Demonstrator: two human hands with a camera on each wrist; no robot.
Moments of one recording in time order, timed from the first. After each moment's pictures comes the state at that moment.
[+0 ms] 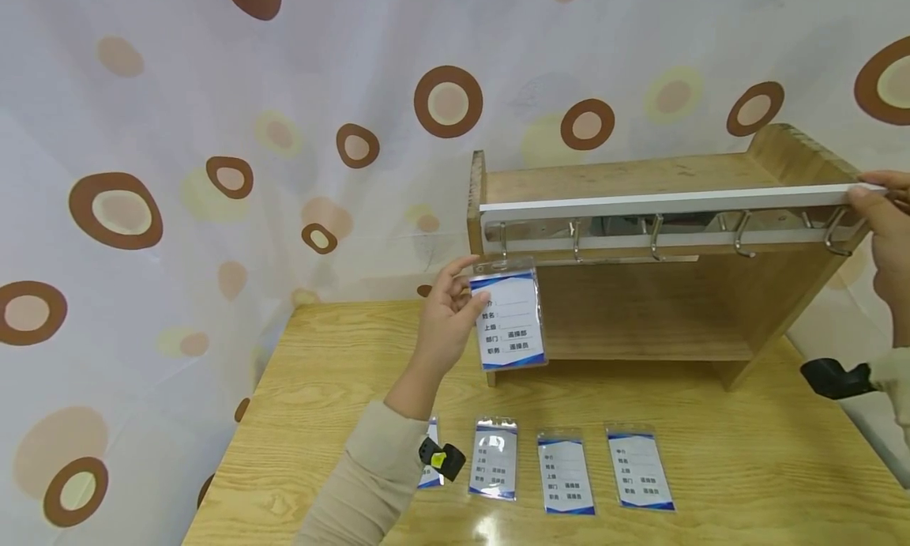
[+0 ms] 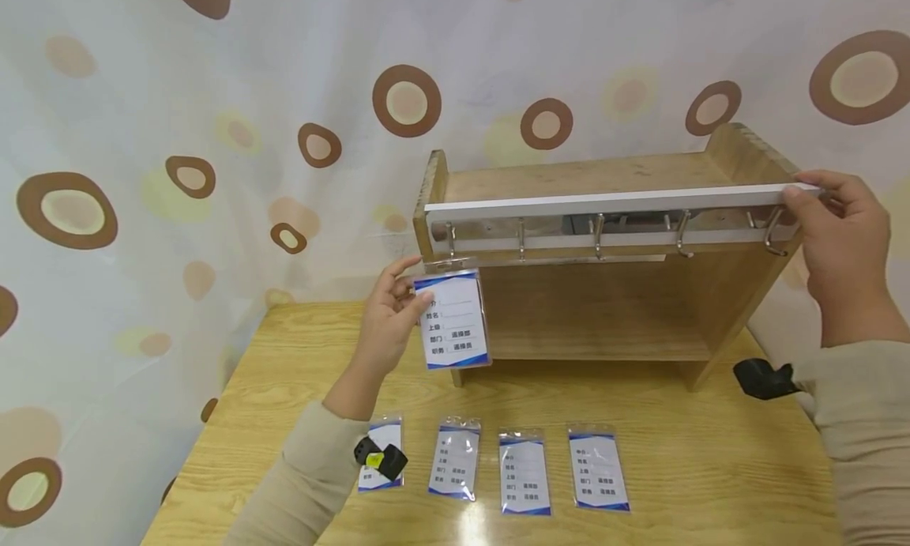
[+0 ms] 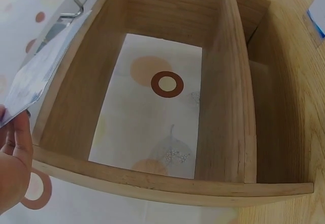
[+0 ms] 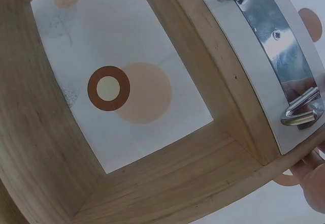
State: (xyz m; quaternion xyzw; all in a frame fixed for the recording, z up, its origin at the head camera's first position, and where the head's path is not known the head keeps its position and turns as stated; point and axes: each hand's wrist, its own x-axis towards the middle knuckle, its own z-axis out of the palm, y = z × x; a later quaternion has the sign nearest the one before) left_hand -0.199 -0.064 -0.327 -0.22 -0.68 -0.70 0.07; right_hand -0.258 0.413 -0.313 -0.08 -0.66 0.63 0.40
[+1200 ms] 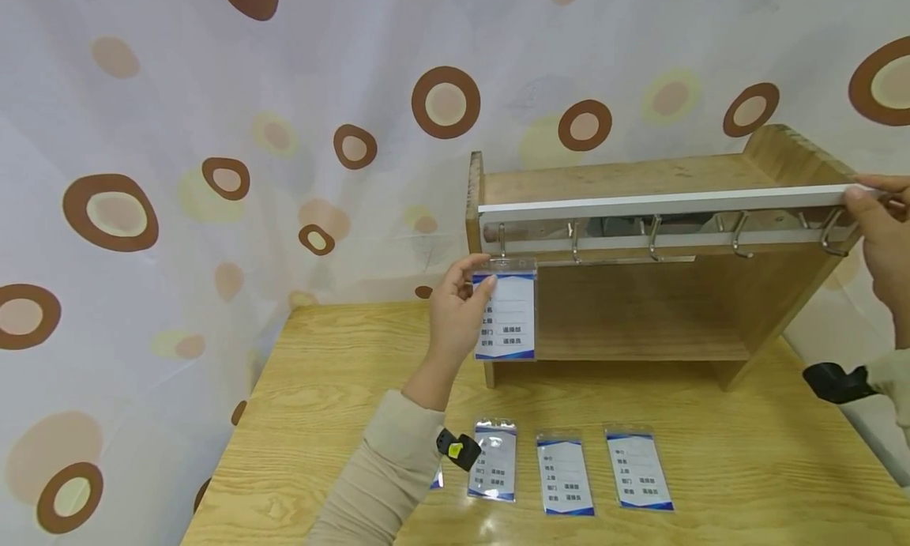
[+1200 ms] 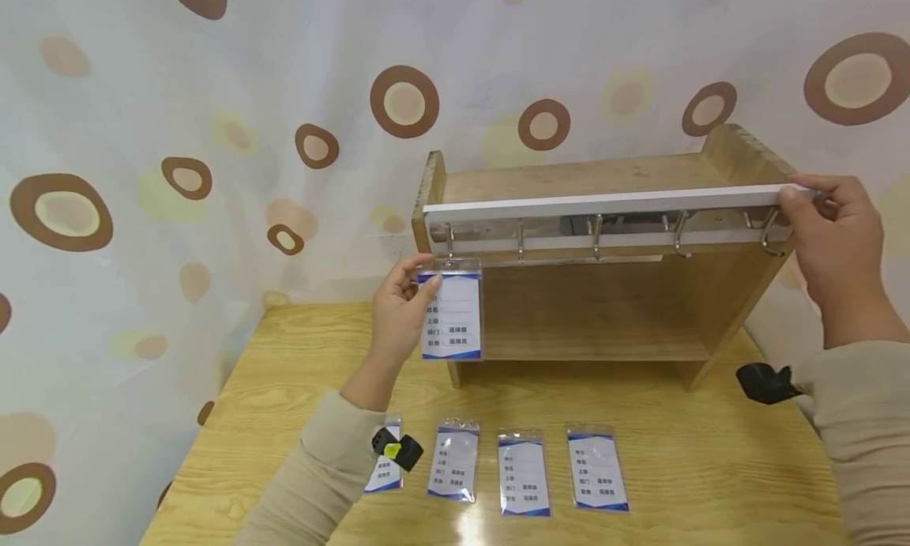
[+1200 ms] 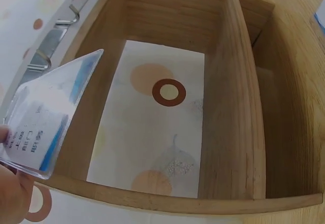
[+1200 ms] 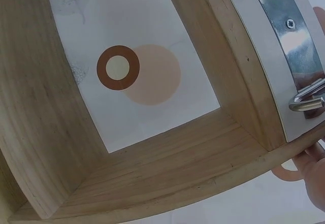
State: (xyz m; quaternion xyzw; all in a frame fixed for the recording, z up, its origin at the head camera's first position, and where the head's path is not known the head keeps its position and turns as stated) left_hand -0.195 -0.044 -0.310 -0.13 -0.72 -0.67 0.15; right_hand -0.233 0.381 -0.297 -0.08 -0.71 0.57 0.40
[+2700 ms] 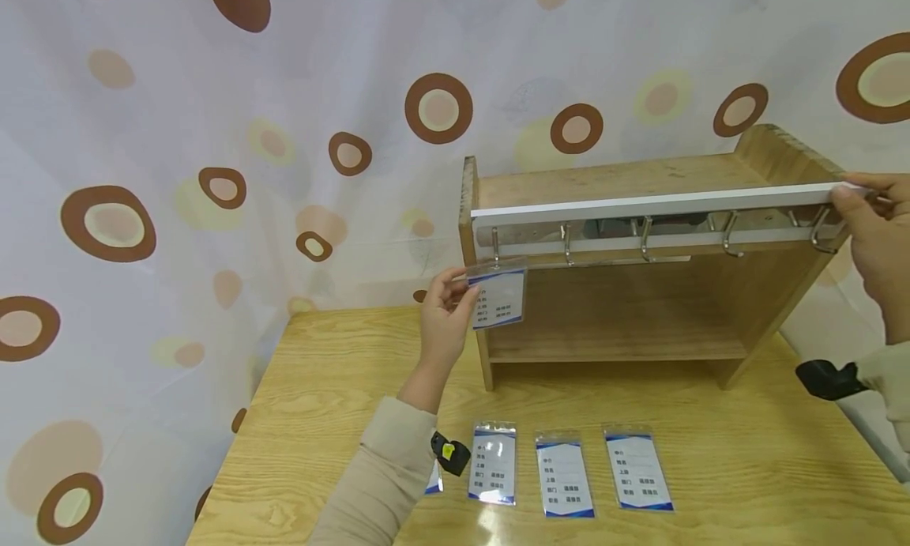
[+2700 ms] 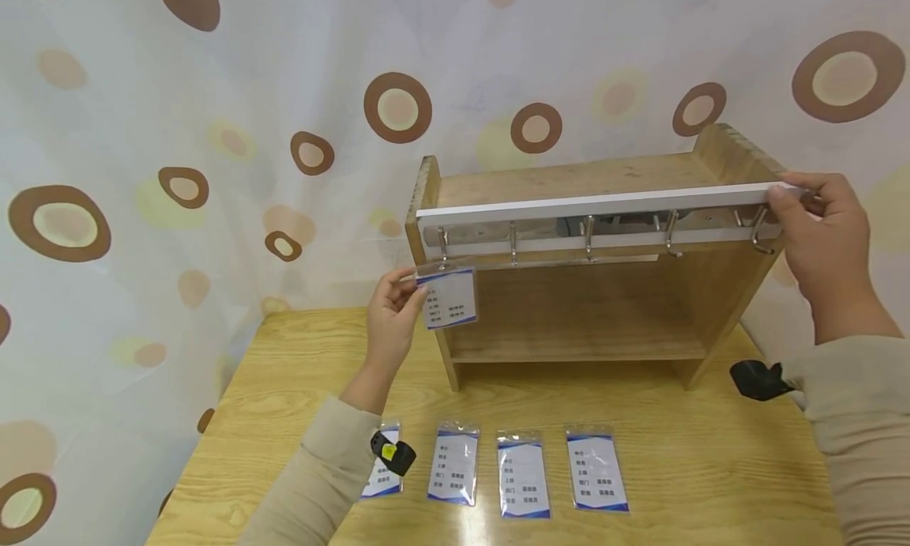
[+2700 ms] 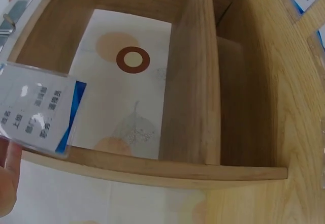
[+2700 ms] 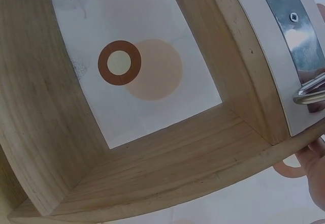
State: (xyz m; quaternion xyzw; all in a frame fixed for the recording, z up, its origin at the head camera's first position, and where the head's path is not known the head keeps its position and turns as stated) left_hand -0.205 -0.053 -0.333 -0.17 -0.70 -0.67 0.19; right_hand -0.229 0.383 -0.296 -0.05 -0.72 0.57 0.38
